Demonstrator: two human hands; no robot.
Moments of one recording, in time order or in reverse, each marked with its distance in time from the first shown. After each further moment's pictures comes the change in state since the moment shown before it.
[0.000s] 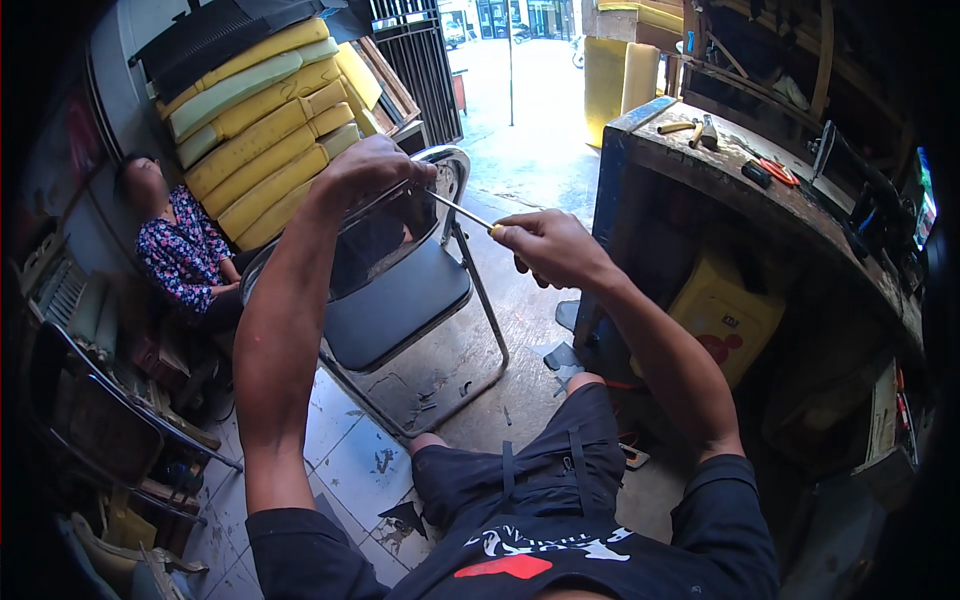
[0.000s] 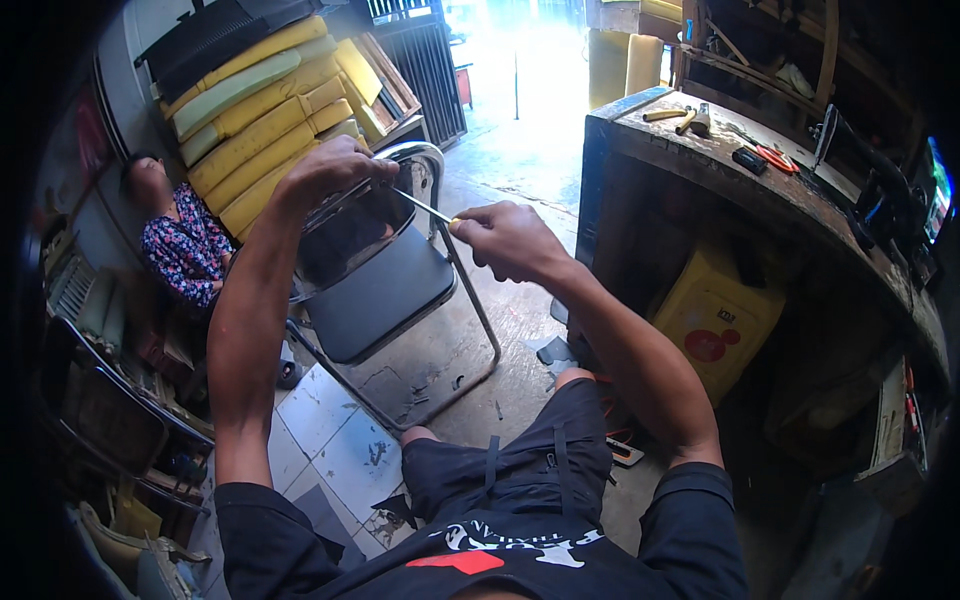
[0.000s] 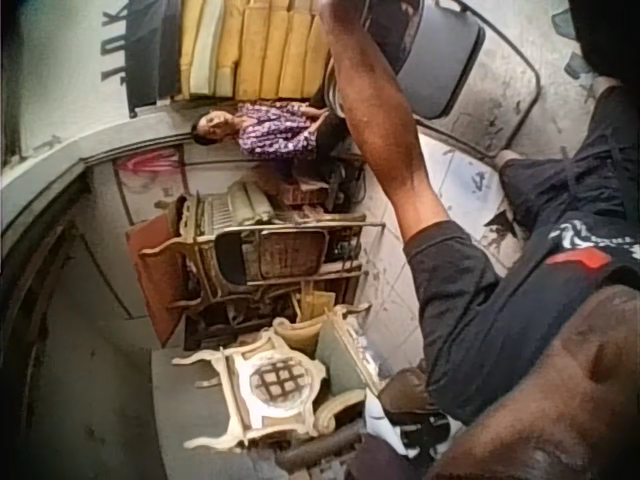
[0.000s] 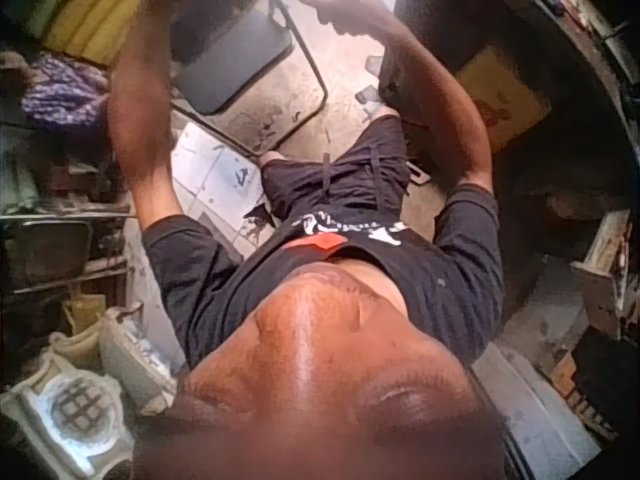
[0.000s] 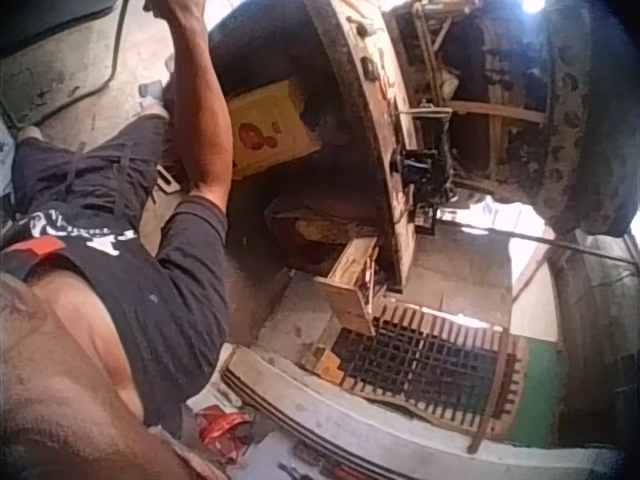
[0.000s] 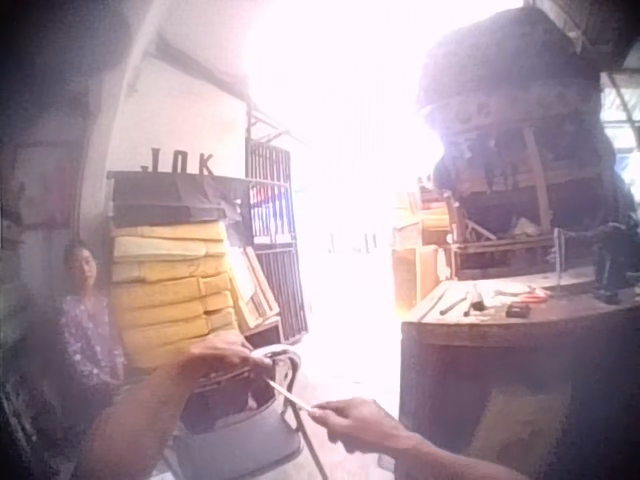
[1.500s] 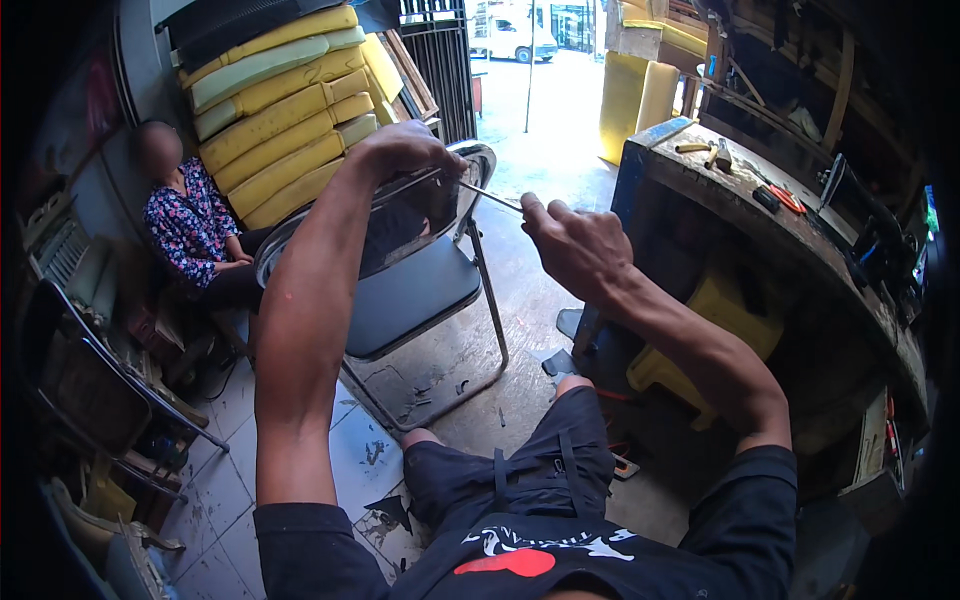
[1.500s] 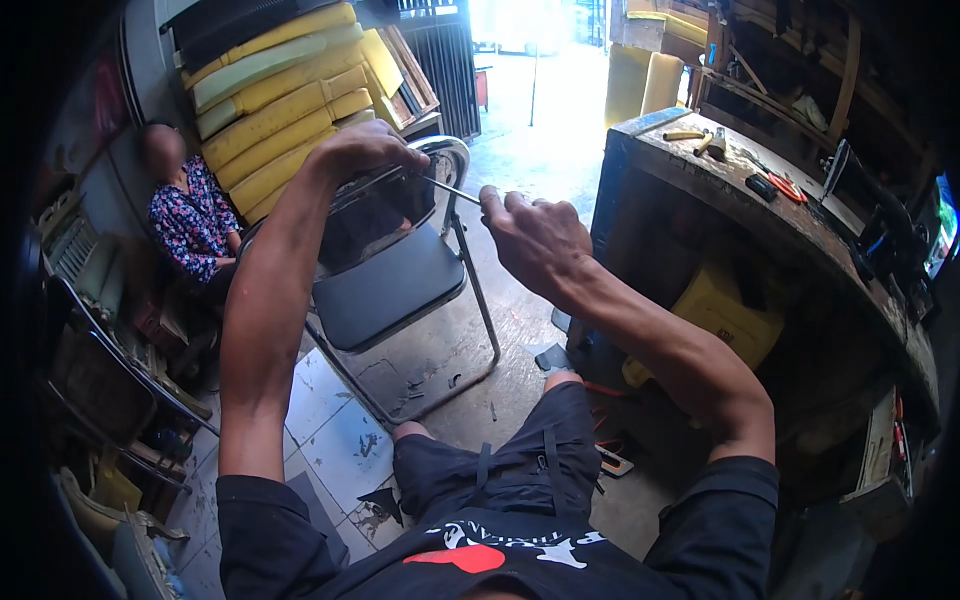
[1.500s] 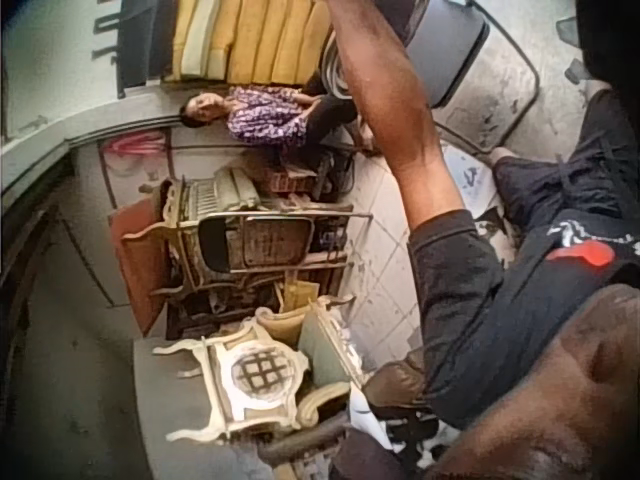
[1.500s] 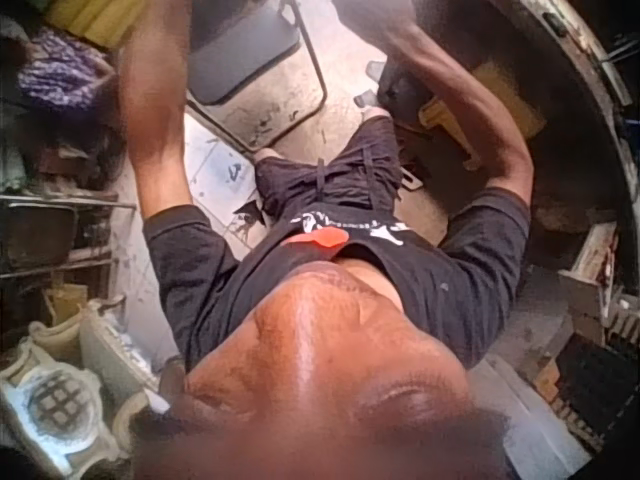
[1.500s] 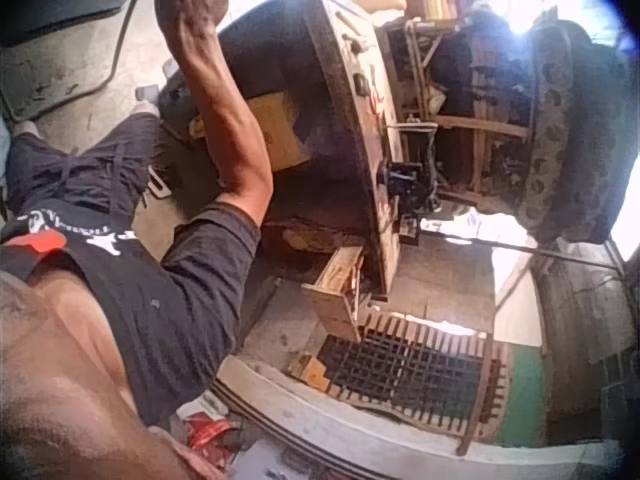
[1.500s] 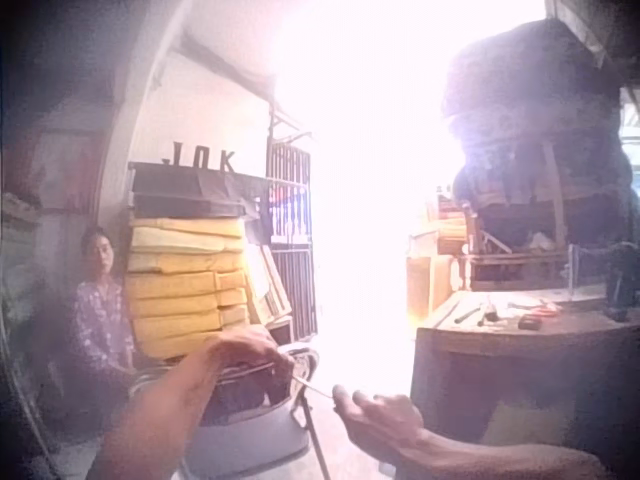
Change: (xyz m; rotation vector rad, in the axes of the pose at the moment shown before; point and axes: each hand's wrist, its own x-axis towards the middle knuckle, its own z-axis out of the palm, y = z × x) left_hand 0.011 -0.010 0.000 -0.032 -0.032 0.037; right_hand -0.013 -0.017 0.007 -1.026 0.311 -0.447
